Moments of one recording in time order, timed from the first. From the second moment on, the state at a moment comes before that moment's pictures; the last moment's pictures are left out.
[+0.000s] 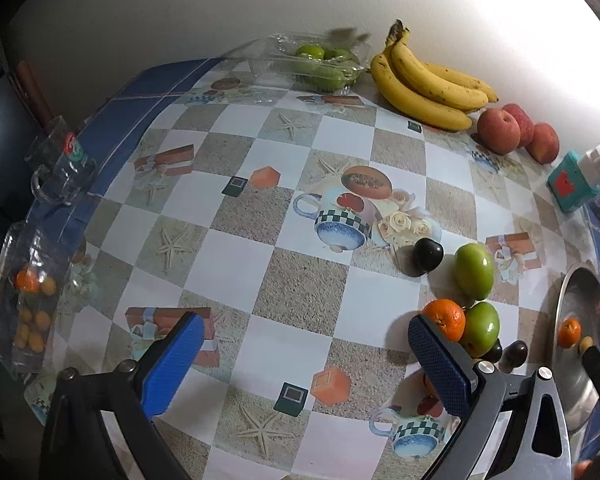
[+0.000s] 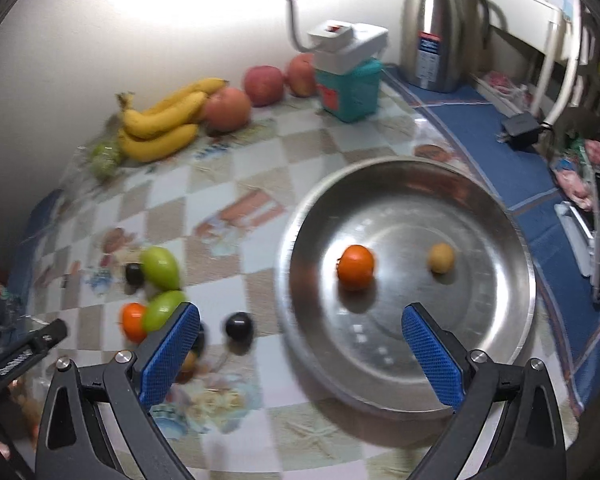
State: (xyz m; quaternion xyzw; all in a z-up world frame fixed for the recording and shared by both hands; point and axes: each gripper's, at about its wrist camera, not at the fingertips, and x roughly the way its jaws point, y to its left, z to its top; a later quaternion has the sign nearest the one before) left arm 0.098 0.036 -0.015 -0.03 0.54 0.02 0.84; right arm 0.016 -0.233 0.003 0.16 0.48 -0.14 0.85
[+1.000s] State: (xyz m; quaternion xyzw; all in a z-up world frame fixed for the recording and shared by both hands) left arm 0.097 0.021 -0.025 -0.07 0.57 -0.01 0.82; right arm 0.039 -0.191 -0.029 0.18 0.54 -0.05 0.82
